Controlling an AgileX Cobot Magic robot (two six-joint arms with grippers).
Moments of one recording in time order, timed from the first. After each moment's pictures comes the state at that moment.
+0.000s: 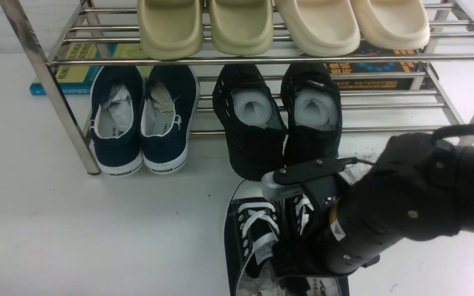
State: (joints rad) right arm 0.87 1.55 -1.03 0.06 0.76 0.54; left arm 0.04 -0.01 0.01 0.12 0.40 -0.37
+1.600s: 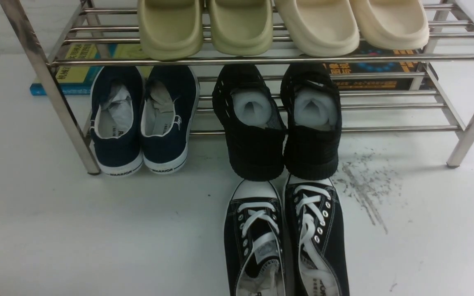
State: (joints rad) right arm 0.87 0.24 -0.60 -0.38 0.81 0.53; left arm 0.04 -0.01 0.01 0.12 0.40 -0.37
